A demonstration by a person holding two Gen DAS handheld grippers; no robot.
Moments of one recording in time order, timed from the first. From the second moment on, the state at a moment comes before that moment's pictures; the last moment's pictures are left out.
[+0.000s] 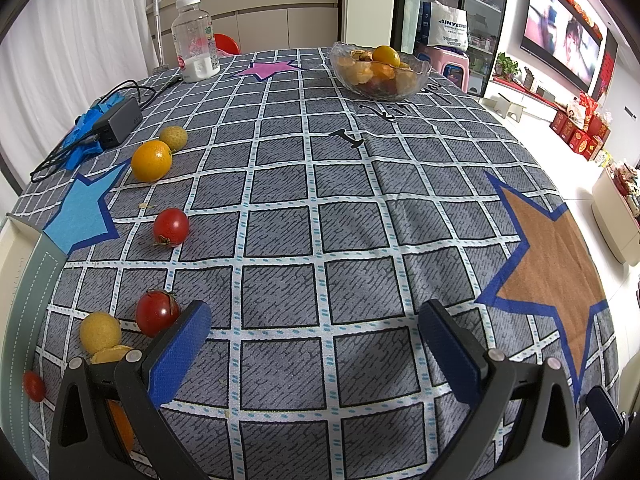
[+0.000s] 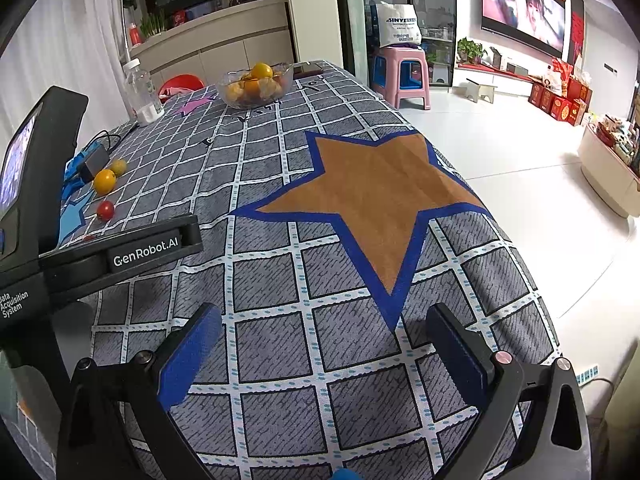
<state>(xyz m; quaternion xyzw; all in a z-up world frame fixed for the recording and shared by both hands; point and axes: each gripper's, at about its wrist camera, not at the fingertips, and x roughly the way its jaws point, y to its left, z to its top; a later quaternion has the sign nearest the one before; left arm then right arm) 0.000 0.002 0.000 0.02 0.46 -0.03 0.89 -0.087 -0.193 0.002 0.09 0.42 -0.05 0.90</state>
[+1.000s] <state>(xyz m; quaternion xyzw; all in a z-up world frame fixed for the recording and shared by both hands) 0.000 0.002 0.000 0.02 0.46 -0.03 0.89 -0.085 -0.189 0.000 0.07 0.43 -0.06 0.90</state>
